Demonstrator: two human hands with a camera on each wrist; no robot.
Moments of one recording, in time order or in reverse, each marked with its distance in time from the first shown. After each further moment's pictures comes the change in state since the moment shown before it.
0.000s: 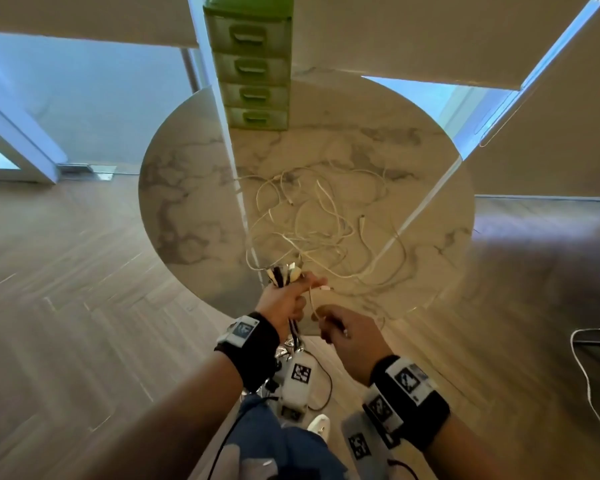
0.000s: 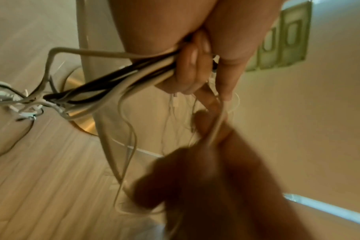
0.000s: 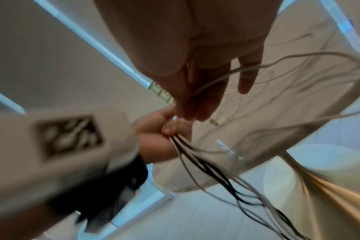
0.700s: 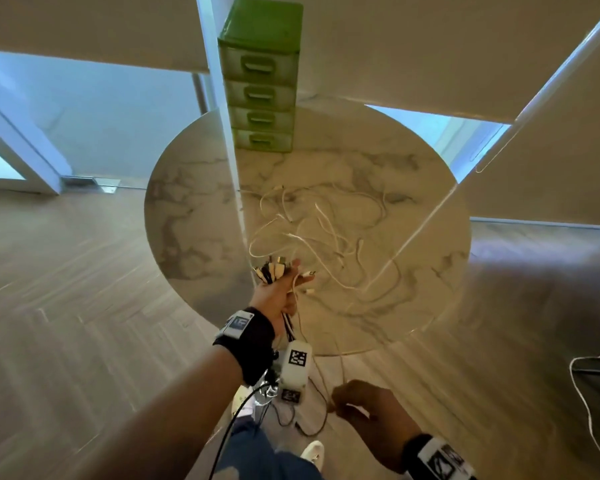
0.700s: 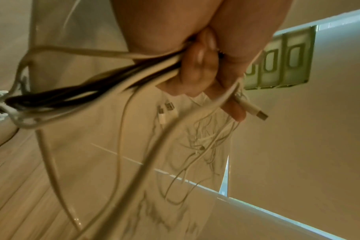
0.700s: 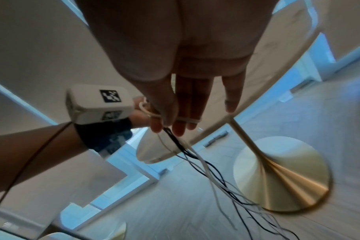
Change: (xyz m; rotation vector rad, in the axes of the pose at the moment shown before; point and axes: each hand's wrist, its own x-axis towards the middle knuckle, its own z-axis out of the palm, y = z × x) left_hand 0.014 0.029 -0.002 -0.092 0.069 0.039; right_hand -0.050 0.046 -0.002 -0.055 -0.238 0.018
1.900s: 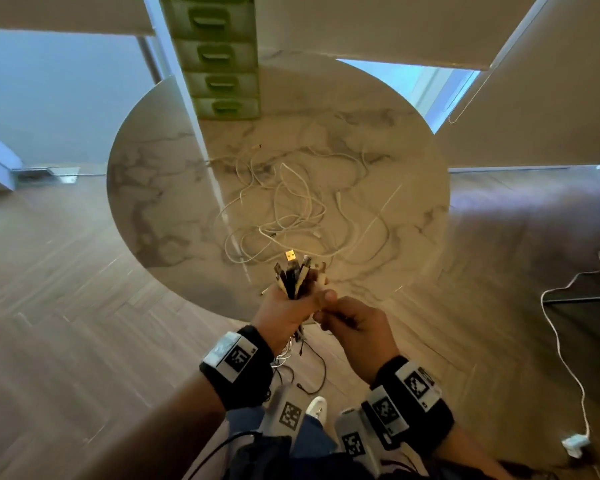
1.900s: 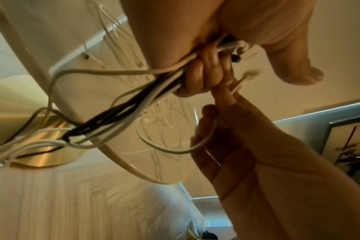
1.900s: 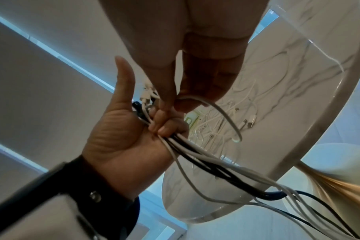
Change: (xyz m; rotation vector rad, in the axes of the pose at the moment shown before) left_hand -0.065 -0.020 0.011 0.291 -0.380 0.248; right_hand 0.024 -0.052 -0.006 0.415 0.462 -0.050
